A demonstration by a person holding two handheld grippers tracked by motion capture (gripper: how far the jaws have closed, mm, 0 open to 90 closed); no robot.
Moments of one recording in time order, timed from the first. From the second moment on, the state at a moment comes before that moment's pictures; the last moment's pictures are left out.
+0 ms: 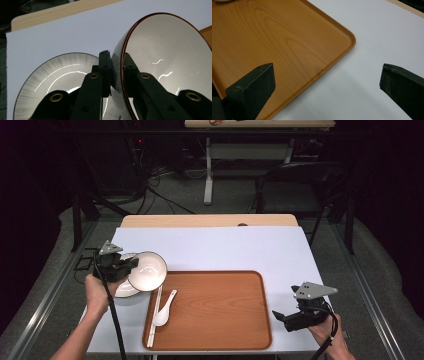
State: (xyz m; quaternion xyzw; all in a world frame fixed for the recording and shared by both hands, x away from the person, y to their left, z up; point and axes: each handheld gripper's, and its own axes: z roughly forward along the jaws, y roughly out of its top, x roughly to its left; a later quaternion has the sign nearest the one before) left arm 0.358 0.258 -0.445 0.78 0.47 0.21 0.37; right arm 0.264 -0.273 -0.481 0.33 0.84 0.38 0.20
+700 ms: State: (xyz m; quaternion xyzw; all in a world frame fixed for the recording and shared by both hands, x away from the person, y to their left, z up) left arm 0.338 0.201 -0.450 0.80 0.40 0.18 0.40; right arm 0.285 -0.233 -0.472 0.31 0.85 0.39 0.16
